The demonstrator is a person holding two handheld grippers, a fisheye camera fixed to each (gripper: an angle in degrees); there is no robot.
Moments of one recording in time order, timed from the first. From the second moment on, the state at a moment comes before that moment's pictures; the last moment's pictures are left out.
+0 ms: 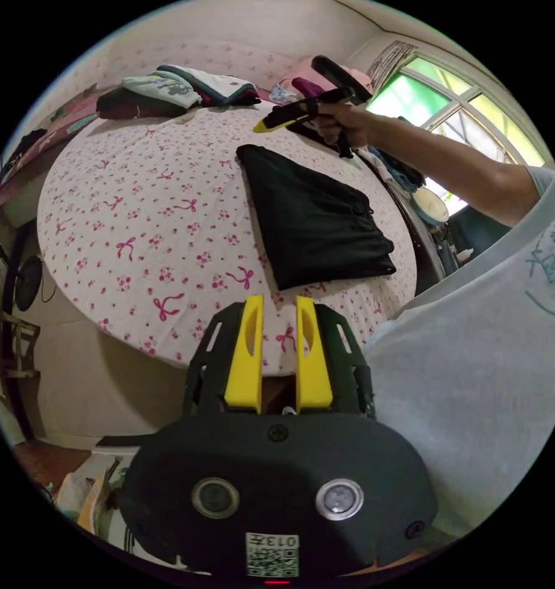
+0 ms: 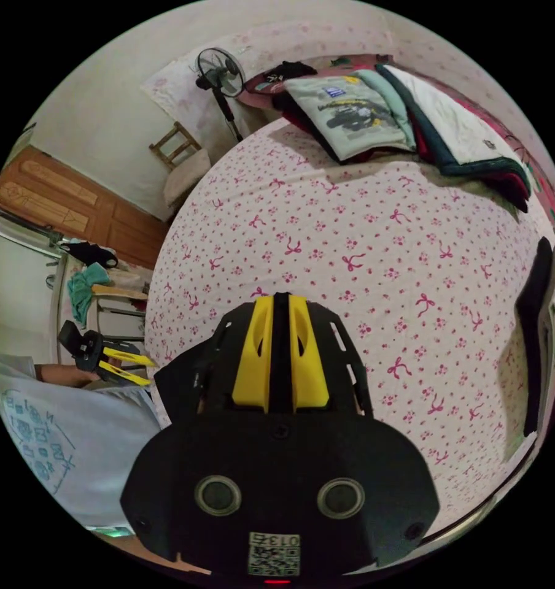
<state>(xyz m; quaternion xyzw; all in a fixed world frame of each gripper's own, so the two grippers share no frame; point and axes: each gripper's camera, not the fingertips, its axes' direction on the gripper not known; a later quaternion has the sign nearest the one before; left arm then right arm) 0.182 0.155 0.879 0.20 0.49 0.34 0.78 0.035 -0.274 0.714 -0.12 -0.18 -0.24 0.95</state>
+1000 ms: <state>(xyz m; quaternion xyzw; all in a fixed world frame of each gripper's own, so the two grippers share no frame) 0.268 0.175 0.782 0.27 0.34 0.43 0.79 0.005 -0.256 0.756 -0.19 -0.11 -0.30 0.93</state>
